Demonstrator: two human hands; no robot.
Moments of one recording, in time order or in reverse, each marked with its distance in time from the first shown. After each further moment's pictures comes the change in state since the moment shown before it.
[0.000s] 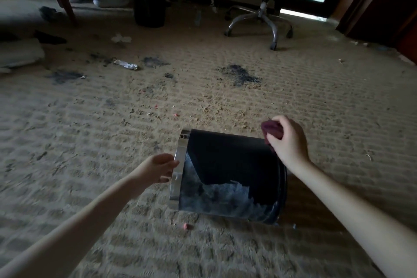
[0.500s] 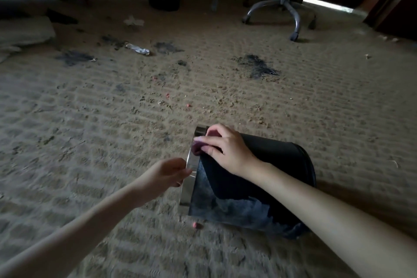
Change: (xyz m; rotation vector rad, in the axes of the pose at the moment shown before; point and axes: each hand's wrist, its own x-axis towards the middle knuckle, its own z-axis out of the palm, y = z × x) left_hand -0.005 -0.031 -0.007 -0.002 -0.115 0.184; right_hand -0.015 -0.071 0.123 0.144 -0.451 -0.548
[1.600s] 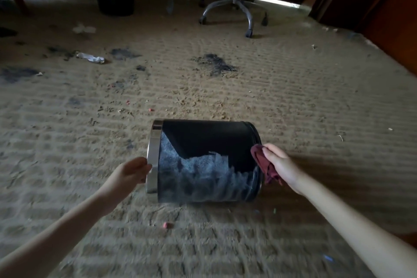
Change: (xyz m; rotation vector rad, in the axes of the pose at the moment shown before) left_hand 0.009 0.023 0.023 0.095 0.204 -0.066; right_hand -0.151 0.060 -0.115 0.615 0.138 0.968
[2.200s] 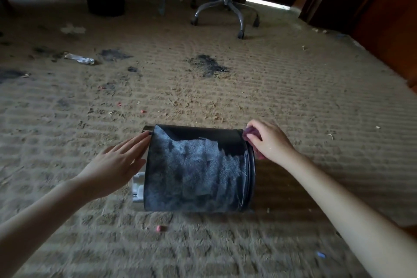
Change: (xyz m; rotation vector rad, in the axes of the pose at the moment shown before) left_hand 0.022 0.003 -0.027 1.060 -0.065 0.437; right_hand 0.041 -0.028 -0.010 -0.878 0.245 -0.452
